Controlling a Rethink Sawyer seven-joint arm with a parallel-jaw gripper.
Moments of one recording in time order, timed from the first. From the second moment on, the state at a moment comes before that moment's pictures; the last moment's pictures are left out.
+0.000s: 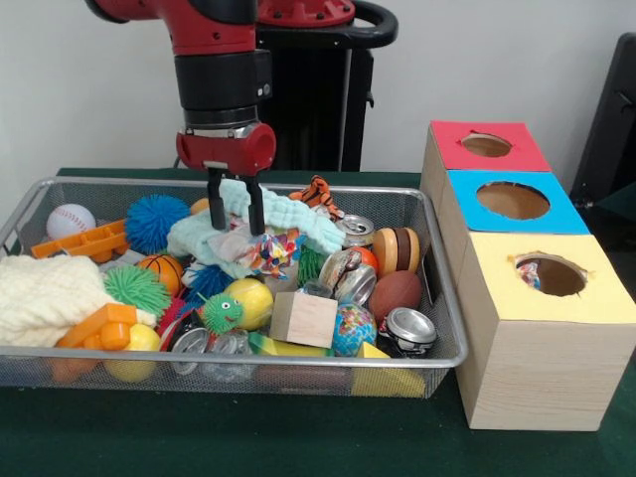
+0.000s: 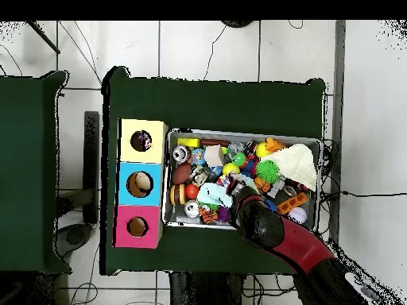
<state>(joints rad) -0.73 -0.66 0.26 2.07 -0.03 -0.01 1.78</state>
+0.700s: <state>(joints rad) -0.73 -0.65 0.26 2.07 -0.03 -0.01 1.78</state>
